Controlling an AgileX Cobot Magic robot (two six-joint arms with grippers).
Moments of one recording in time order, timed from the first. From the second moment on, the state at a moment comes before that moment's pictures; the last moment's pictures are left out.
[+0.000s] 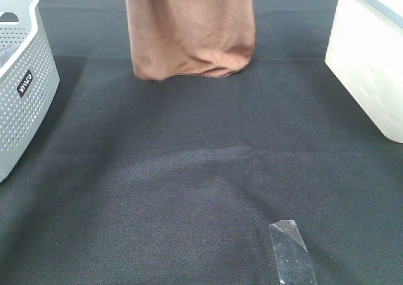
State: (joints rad) left arm -0.30 2.33 -2.62 0.24 -0.02 0.46; right arm 0.32 2.08 -2.27 0.00 0.12 -0.36
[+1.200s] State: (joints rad) left arm -0.34 2.16 -2.42 -0.24 1.22 0.11; right arm 0.32 1.88 -2.13 0.07 1.21 -0.14
